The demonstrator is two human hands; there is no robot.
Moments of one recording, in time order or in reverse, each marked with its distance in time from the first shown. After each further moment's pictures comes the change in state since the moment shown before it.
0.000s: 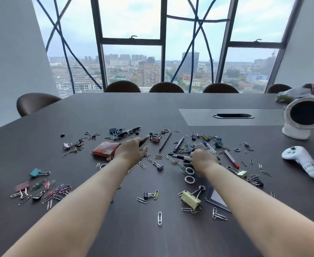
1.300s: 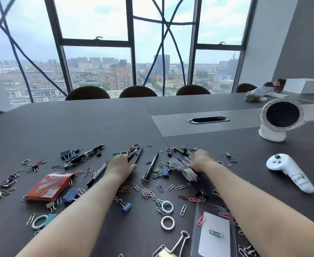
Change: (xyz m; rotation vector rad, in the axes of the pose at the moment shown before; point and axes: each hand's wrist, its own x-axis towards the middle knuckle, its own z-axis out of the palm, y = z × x) left_hand 0.123 0.037 0.090 0.070 -0.126 -0.018; right_hand 0.088 0.093 -0.005 0.409 -0.066 0.426
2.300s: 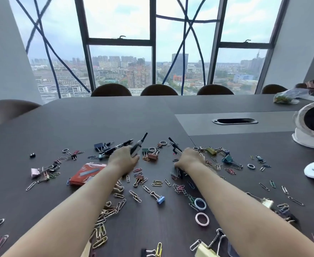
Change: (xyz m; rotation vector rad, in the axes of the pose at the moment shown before) left_hand -0.021 -0.071 -0.049 -0.118 0.072 -0.005; right_hand -0.030 -0.118 0.050 0.017 0.038 -0.051
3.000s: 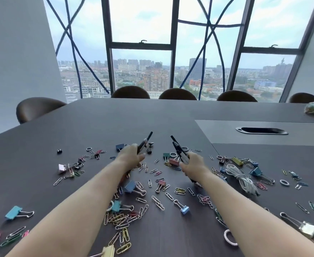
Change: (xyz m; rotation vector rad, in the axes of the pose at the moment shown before) left_hand 0.021 -0.048 -0.021 -0.201 -0.084 -0.064; right_hand 0.003 -0.034 0.030 0.352 -0.029 -0.341
